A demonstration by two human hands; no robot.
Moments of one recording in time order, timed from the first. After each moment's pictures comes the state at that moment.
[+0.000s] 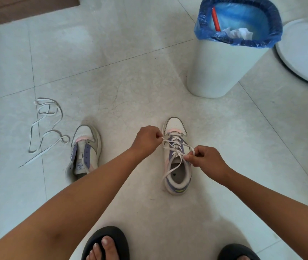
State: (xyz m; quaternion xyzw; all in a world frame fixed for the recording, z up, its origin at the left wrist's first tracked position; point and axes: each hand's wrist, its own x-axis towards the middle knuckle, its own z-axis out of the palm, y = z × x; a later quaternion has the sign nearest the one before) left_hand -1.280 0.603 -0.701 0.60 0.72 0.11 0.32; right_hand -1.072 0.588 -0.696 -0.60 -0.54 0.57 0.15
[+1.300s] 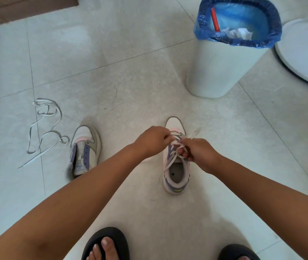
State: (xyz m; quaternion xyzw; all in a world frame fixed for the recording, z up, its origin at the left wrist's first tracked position) left_hand -1.267 0.604 -0.659 0.68 0.63 0.06 0.37; right_hand -1.108 0.612 -0.680 -0.61 -0.38 0.68 0.14
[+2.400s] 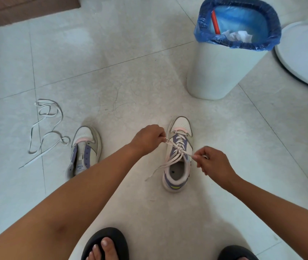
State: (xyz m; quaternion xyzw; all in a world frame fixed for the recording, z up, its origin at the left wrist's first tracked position) left_hand -1.288 0.613 -0.701 0.69 0.65 0.06 0.30; right_hand -1.062 0.585 -0.695 -0.64 -0.58 0.48 0.16
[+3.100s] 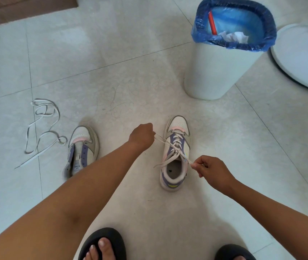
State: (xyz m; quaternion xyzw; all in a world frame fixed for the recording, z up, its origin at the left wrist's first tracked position) left_hand -1.290 0.623 -0.714 0.58 0.76 0.02 0.30; right_hand -1.049 0.573 -0.697 -0.63 -0.63 0.45 0.05
